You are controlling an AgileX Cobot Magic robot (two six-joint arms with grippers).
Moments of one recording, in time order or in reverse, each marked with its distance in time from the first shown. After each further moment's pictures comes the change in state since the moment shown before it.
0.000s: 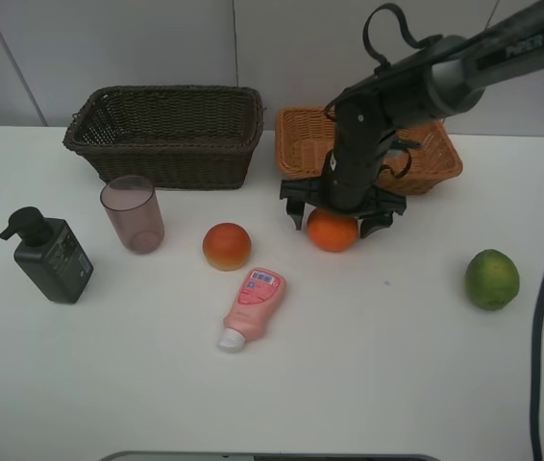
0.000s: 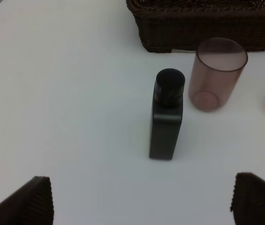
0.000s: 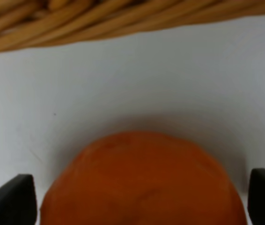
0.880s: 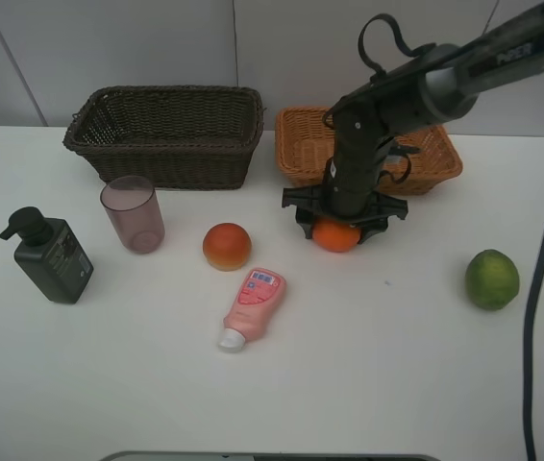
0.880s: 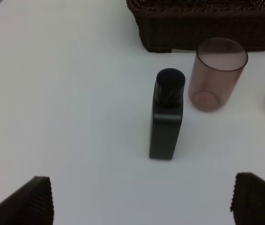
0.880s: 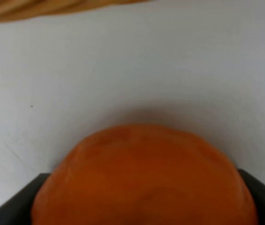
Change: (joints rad) left arm 0.000 0.000 0.000 0.000 0.000 0.000; right arm 0.000 0.019 0.002 -0.011 0.022 -0.004
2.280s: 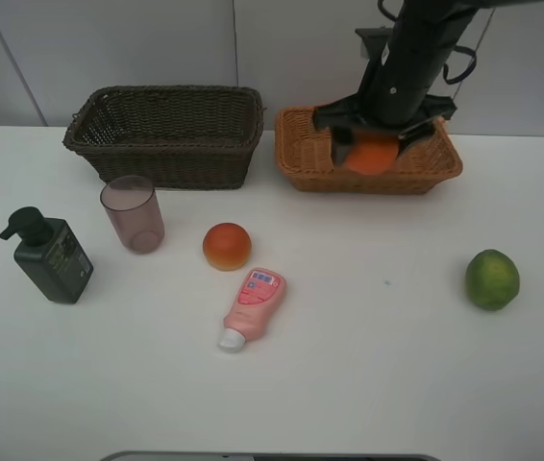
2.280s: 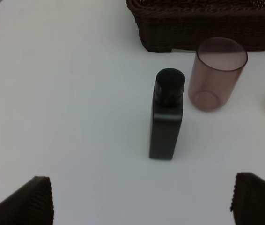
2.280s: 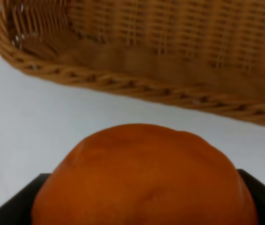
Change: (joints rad) left arm 0.000 0.000 0.000 0.000 0.000 0.000; right arm -0.104 -0.242 -0.154 0.098 0.241 -0.512
